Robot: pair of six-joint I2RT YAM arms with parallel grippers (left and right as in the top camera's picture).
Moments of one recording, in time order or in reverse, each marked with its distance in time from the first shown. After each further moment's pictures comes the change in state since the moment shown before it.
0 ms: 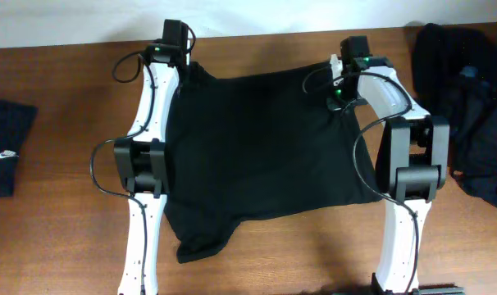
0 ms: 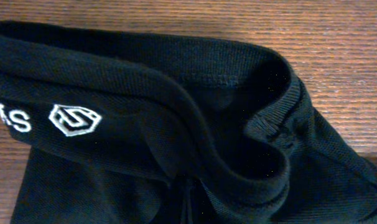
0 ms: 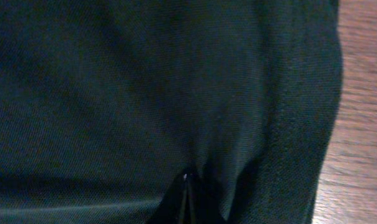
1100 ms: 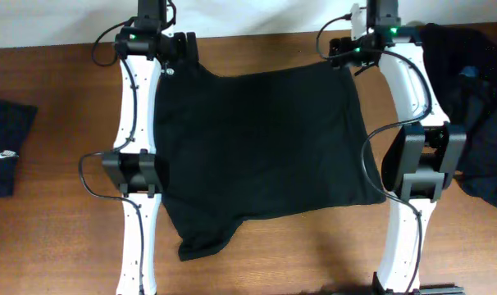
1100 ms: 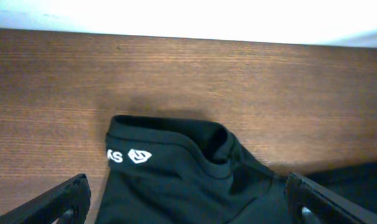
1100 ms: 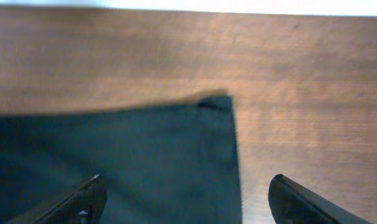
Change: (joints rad) left arm 0.046 -0.028 0.285 -0.086 0.105 -0.017; right arm -0.052 0.005 0.336 0.008 -0.101 0.008
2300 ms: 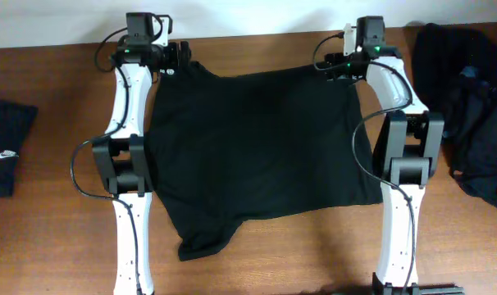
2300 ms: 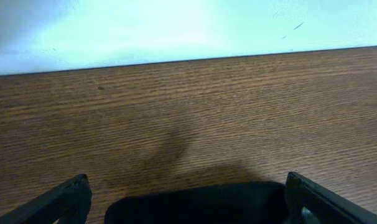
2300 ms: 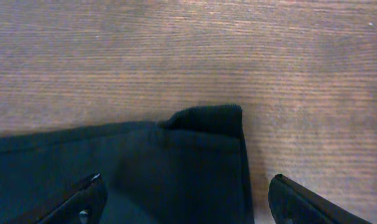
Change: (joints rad) left arm 0.073 0.000 -0.385 0.492 0.174 0.158; right arm -0.008 0.225 0.000 0.208 0.000 0.000
